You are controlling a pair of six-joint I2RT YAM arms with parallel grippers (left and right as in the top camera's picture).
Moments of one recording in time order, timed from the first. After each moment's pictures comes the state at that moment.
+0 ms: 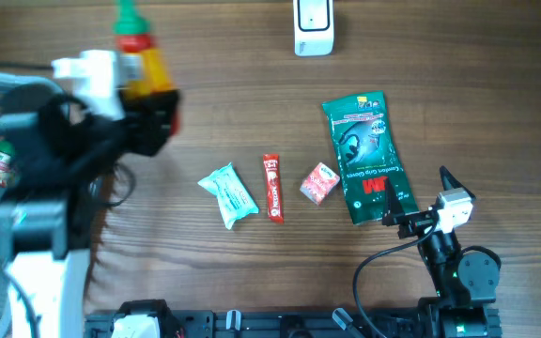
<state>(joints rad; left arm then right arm) 0.01 1.09 1.28 -0.73 0.50 -0.12 0.03 0.02 0.01 0.01 -0.17 -0.01</state>
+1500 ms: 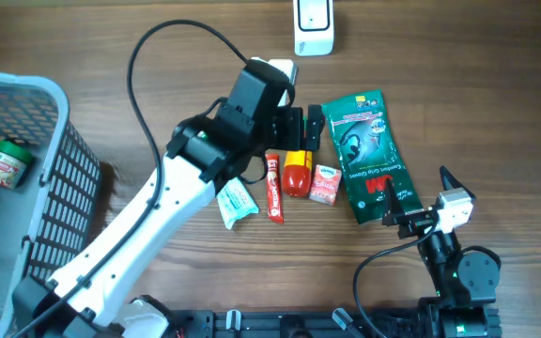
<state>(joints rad) -0.63 1.50 1.37 -0.68 0.06 -0.47 0.03 0.02 0.01 0.01 -0.17 -0.01</state>
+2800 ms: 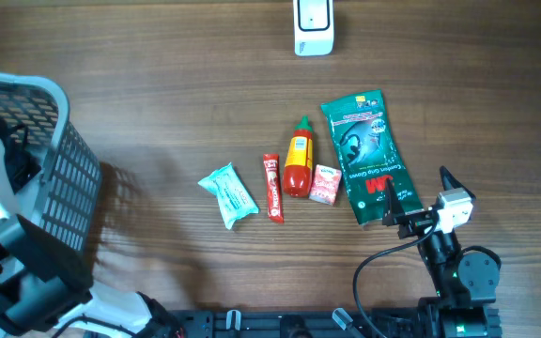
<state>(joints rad) 0.61 1.76 1.49 -0.93 -0.37 -1.86 0.03 0.02 0.01 0.01 -0.17 -0.01</state>
